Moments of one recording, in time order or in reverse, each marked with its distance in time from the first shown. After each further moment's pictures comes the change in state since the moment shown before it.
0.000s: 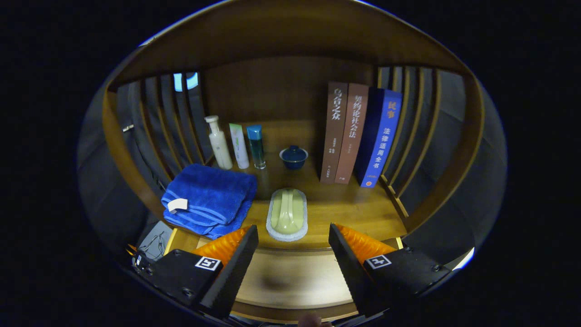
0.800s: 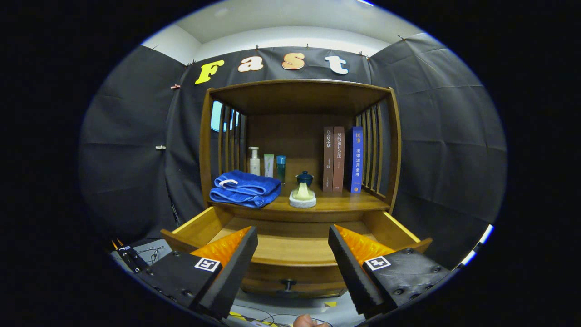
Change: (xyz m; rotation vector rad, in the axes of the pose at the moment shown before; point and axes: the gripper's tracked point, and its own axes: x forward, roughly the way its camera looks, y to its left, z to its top) arm -0.142 0.029 -0.147 -0.039 -0.472 0.040
